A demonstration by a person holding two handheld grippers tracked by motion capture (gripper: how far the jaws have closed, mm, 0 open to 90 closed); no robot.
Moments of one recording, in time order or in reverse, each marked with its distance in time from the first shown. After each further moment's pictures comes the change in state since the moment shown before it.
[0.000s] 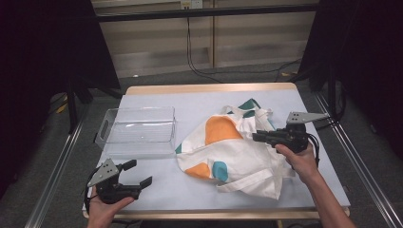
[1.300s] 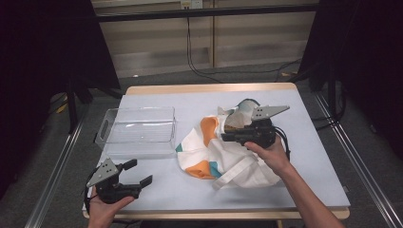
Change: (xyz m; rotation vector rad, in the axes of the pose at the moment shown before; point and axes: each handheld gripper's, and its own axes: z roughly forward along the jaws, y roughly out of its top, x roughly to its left) left arm -0.001 0.003 -0.001 -0.015 0.002 0.000; right arm 0.034 0.033 0.070 0.046 0.157 -0.099
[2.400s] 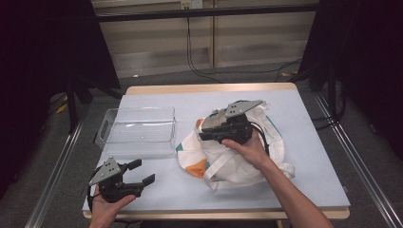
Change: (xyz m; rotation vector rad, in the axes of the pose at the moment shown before) left arm -0.002 0.001 0.005 0.000 -0.027 -0.017; right arm 0.014 0.029 0.051 0.025 0.080 -0.049
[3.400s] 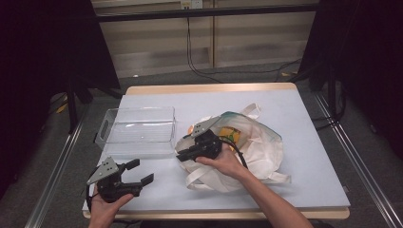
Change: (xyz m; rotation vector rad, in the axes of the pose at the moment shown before) left arm 0.003 0.000 -0.002 -0.007 -0.003 -0.029; right arm 0.016 -0.026 0.087 0.197 0.116 -0.013
